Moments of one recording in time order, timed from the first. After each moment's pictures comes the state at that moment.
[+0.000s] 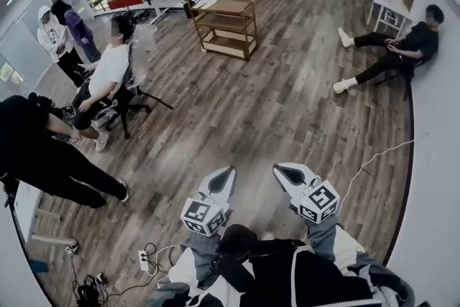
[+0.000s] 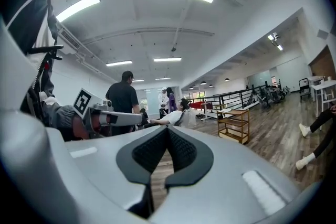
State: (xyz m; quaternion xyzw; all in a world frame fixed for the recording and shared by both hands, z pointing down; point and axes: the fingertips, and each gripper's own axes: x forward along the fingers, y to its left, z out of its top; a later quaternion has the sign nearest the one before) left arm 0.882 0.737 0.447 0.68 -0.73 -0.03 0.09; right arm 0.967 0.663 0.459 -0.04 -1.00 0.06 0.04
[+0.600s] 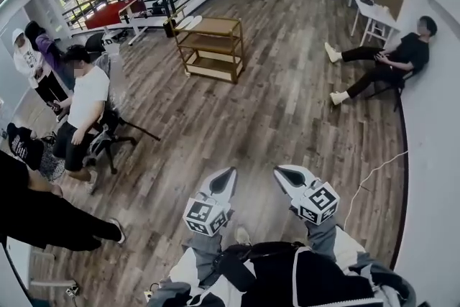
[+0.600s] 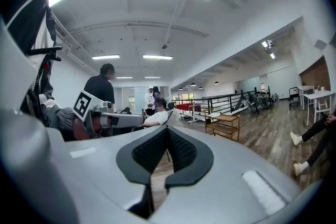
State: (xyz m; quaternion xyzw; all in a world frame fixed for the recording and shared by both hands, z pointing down) left arm 0.703 0.621 0.444 0.72 -0.69 -0.05 0.07; right arm 0.800 0.560 0.450 0.02 -1.00 0.04 0.05
